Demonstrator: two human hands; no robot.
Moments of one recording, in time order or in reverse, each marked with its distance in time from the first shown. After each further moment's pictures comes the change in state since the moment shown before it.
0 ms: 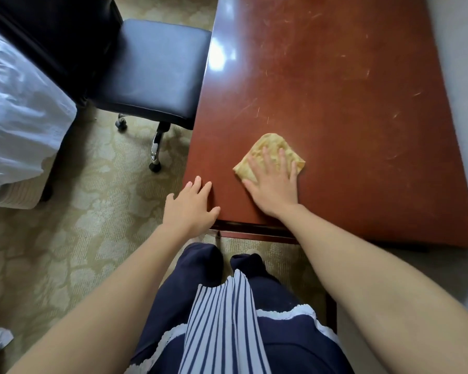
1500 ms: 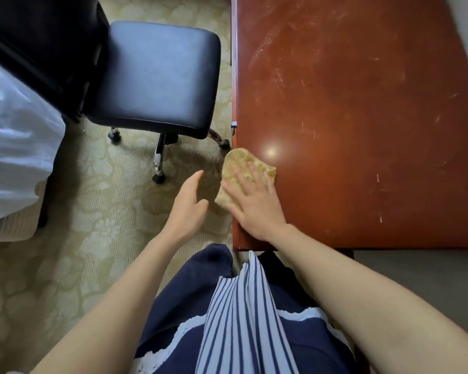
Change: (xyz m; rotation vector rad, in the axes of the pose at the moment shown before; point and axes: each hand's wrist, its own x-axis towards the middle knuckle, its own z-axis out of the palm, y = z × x) left_hand 0.052 -0.125 -0.052 -0.847 0.092 0.090; right_hand 0.045 -0.142 0.022 -0.050 0.061 -0.186
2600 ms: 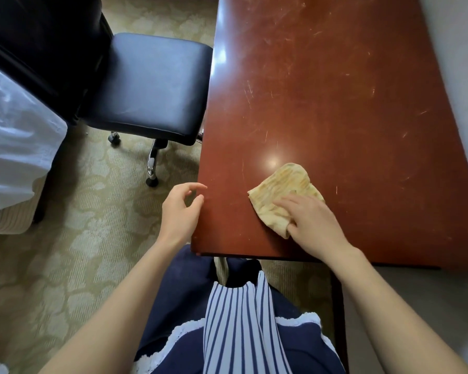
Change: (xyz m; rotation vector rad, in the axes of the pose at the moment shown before) left_hand -0.011 0.051 0.076 -0.079 0.296 -0.004; right_hand -0.098 0.140 -0.075 0.160 -0.061 0.051
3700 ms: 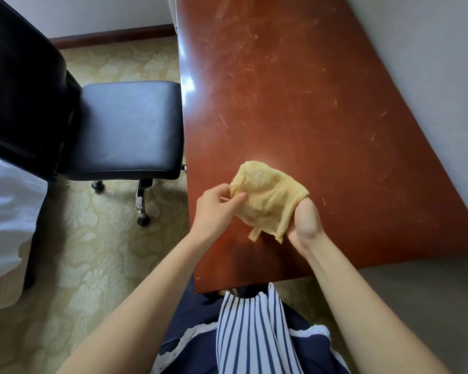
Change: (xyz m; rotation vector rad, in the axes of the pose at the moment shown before) left_hand 0.042 0.081 0.033 -0.071 -0.350 0.092; right_hand 0.041 -0.030 -0.021 1.796 0.344 0.452
